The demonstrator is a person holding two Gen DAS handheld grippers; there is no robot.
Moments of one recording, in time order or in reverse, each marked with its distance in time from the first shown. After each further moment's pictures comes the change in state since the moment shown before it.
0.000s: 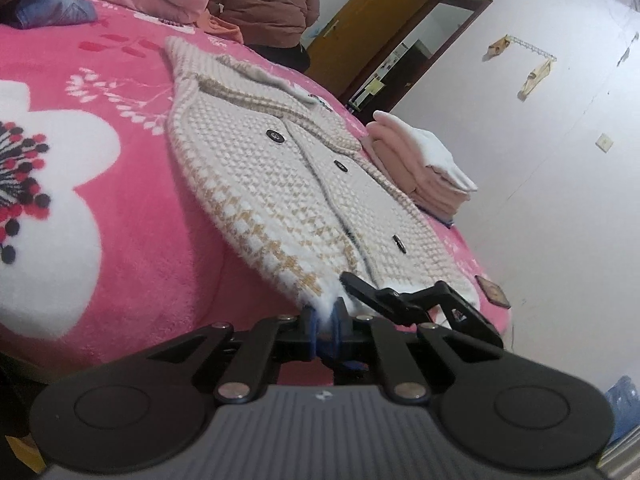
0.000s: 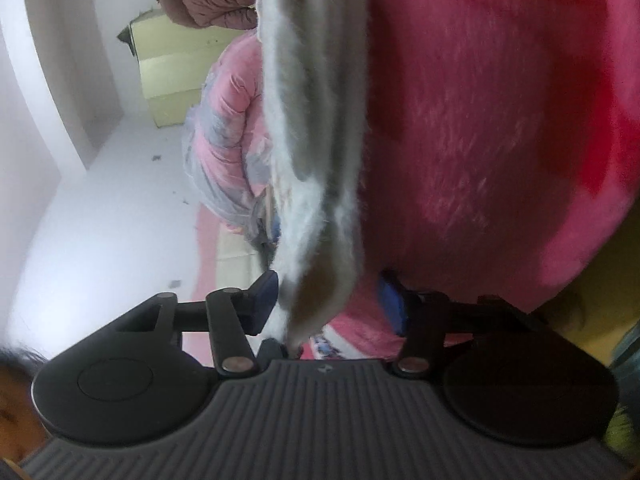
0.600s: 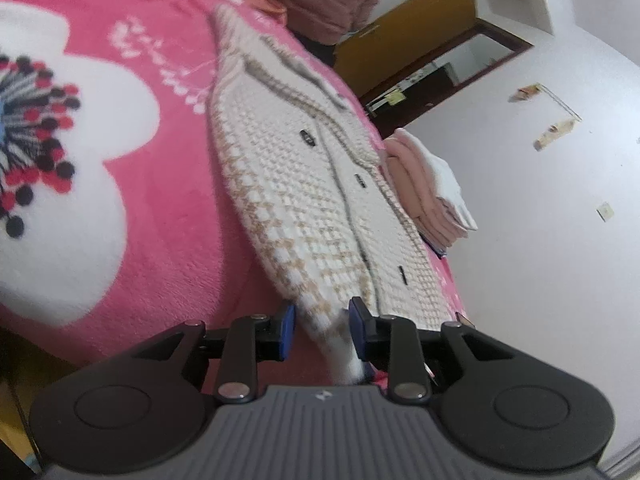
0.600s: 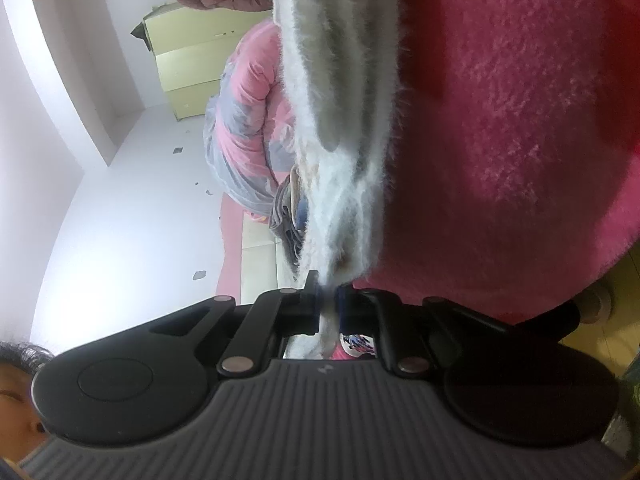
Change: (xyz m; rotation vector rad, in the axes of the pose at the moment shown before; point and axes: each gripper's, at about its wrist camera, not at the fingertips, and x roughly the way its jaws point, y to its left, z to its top) left arm 0.013 0.043 0.023 -0.247 0.038 -0.049; right arm 0.017 0.010 -0.008 -0.006 0.037 0.048
